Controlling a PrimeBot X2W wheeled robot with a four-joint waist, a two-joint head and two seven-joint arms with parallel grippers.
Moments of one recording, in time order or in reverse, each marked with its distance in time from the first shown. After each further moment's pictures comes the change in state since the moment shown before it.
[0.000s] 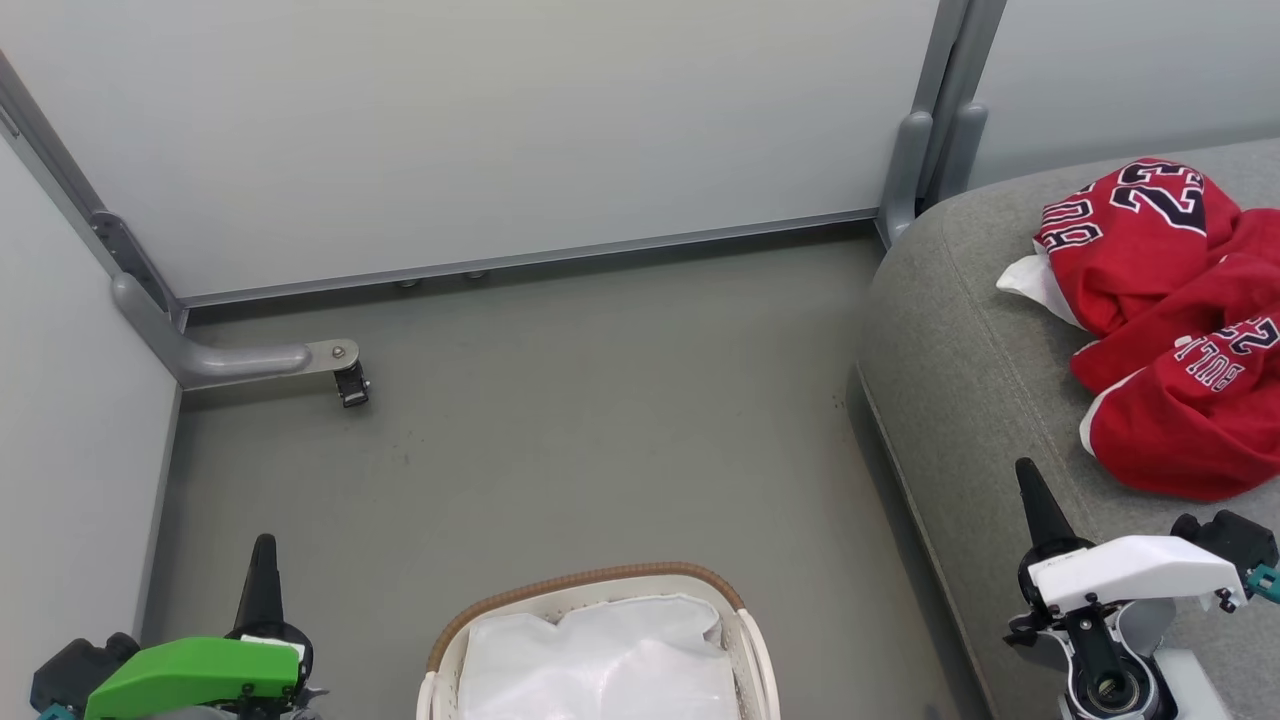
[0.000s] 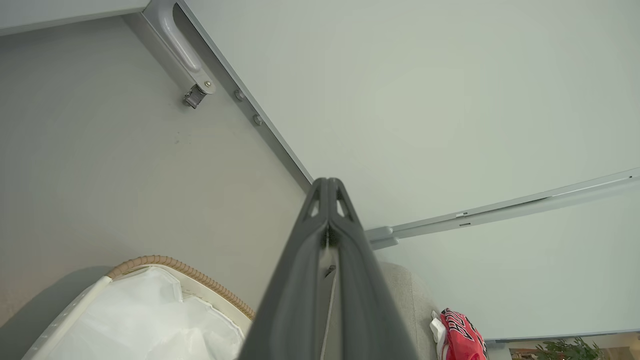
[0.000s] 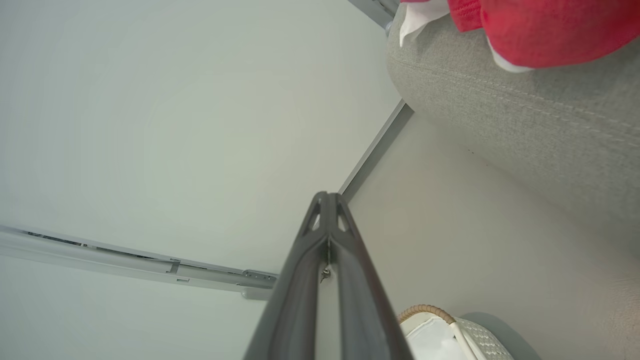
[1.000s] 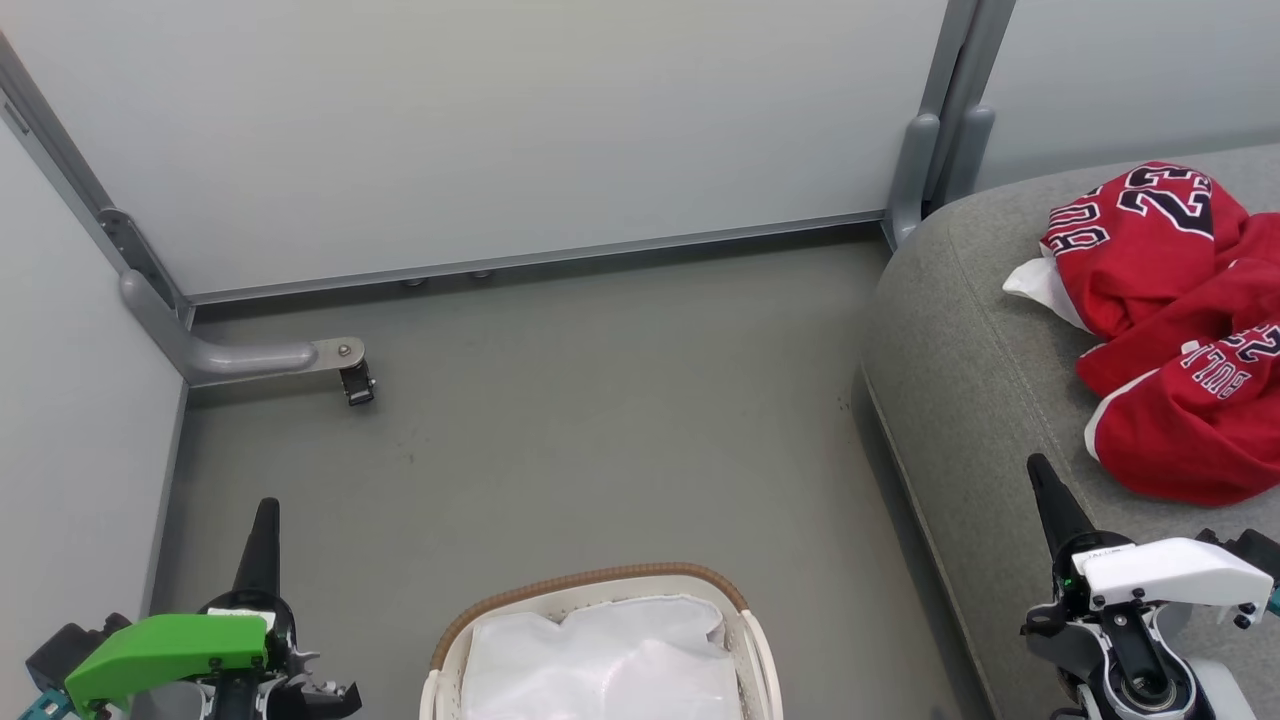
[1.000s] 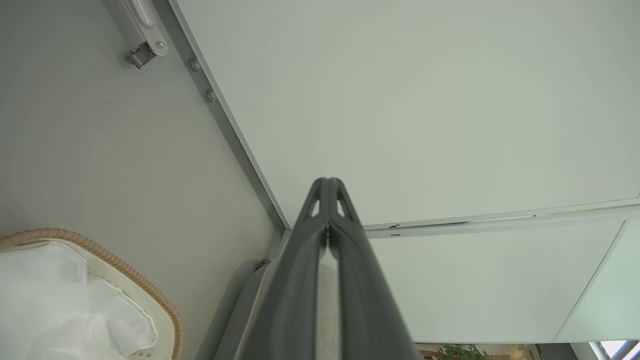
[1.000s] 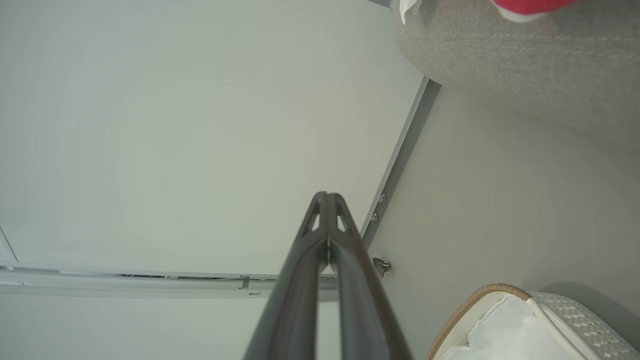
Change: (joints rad) left arm -0.028 -0.001 0.004 -0.044 -0.258 0.000 0.071; right arm 0.019 -0.002 -0.035 -0.047 0.280 0.000 0.069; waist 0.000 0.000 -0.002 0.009
